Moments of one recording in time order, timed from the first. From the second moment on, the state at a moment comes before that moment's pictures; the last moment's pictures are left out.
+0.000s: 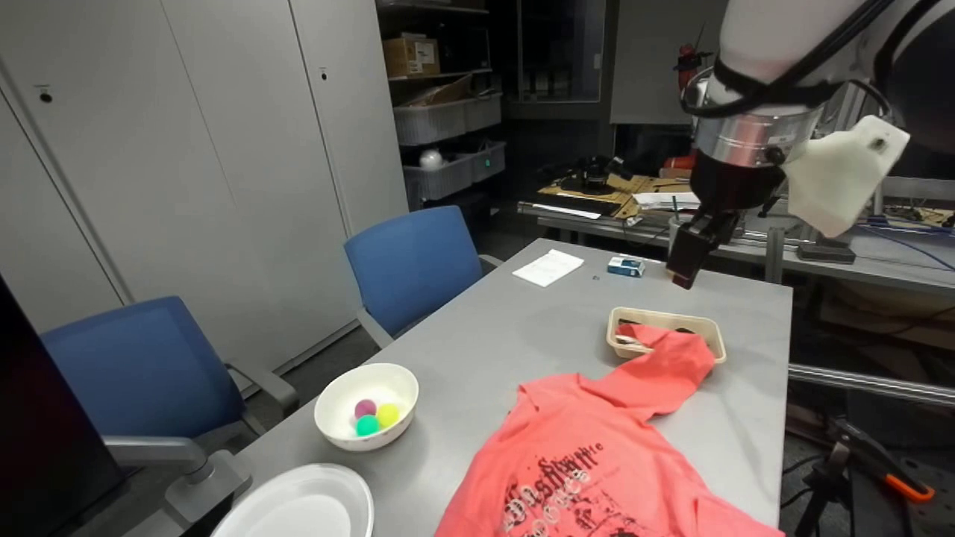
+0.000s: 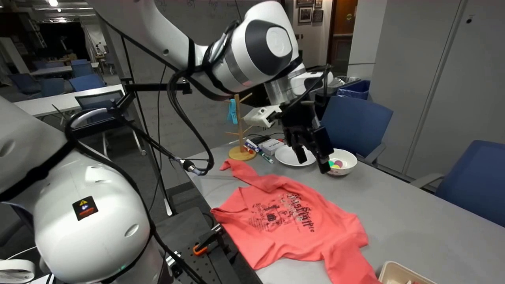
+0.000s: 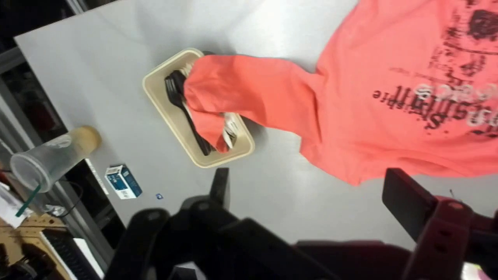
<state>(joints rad) 0.22 -0.47 -0.18 -2.65 -0.59 2.25 0.62</state>
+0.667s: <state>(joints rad) 0.19 -0.55 -0.05 -2.65 0.06 2.43 0.34</state>
